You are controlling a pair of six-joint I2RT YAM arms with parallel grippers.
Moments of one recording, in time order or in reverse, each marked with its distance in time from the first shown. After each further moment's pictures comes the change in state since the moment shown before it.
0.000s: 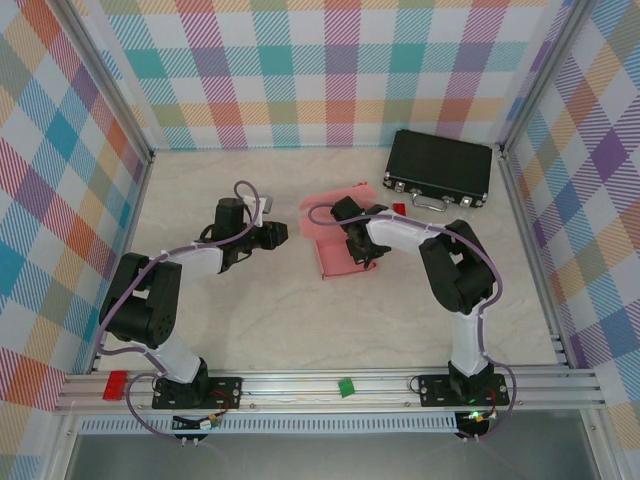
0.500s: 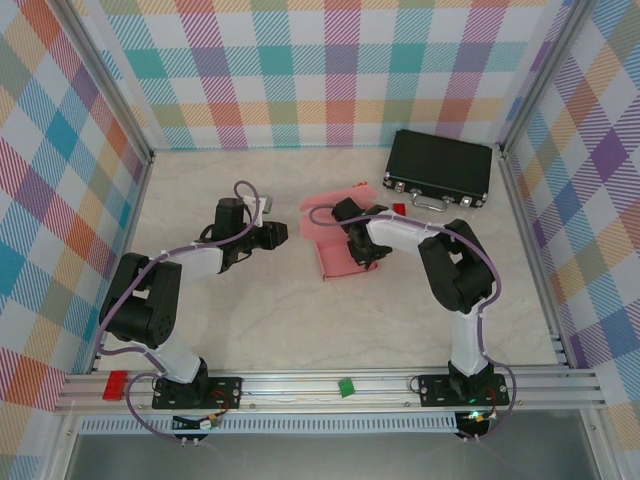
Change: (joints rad) left arm 0.000 0.000 0.000 0.000 0.000 0.000; right arm -0.005 -0.001 -0.009 -0.007 -0.013 0.007
